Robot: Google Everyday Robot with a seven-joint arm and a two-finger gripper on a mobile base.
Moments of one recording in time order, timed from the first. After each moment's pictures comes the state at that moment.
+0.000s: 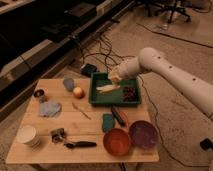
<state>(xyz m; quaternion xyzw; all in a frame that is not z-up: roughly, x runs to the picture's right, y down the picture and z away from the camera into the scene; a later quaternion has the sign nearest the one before) 0.040 -0.069 0.767 -0.16 -0.30 0.20 0.92</state>
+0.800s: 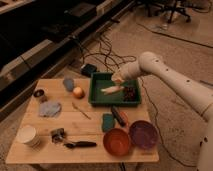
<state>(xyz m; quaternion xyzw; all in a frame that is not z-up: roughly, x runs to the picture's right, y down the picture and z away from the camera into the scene) 0.061 -0.065 0.817 -0.16 -0.29 0.19 0.92</state>
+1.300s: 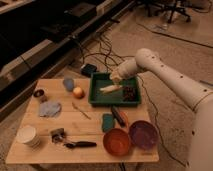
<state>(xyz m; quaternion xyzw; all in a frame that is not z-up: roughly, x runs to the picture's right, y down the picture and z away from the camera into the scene) 0.052 -0.075 0.831 -0.18 -0.28 0.19 0.92</state>
